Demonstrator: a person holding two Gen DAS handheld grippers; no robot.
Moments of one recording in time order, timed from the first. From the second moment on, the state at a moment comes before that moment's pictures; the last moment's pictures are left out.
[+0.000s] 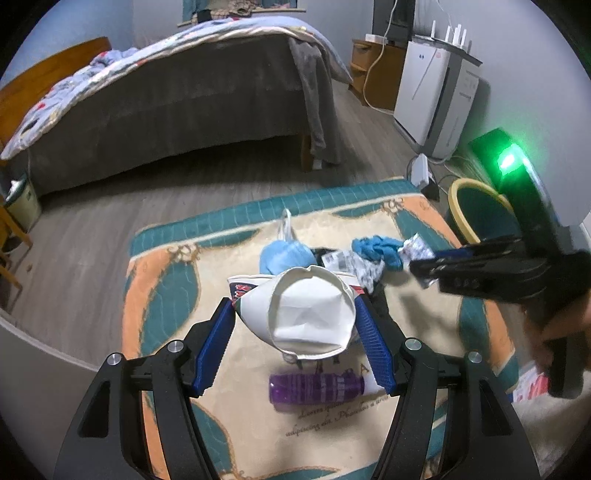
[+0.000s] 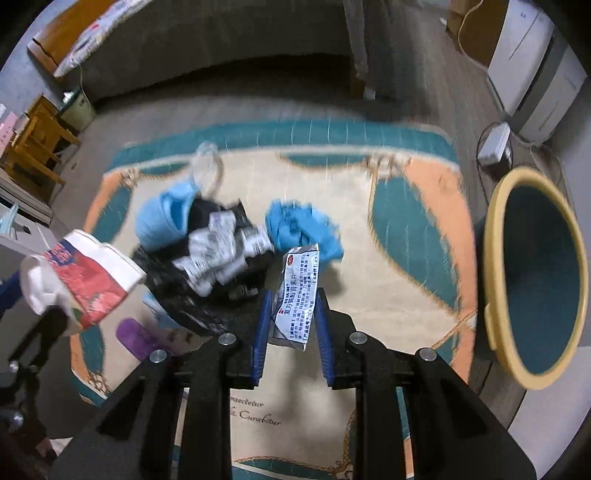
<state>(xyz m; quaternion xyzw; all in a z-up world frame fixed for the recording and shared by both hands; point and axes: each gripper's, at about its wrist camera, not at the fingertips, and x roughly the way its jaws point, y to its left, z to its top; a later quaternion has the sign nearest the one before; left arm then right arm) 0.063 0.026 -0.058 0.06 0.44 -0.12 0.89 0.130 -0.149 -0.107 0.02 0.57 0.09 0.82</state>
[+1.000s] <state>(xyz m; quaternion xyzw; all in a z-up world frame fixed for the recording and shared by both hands) 0.075 -0.032 0.003 0.07 0.34 -0.14 0.93 0.122 -0.227 0.006 0.01 0.42 0.06 0.91</state>
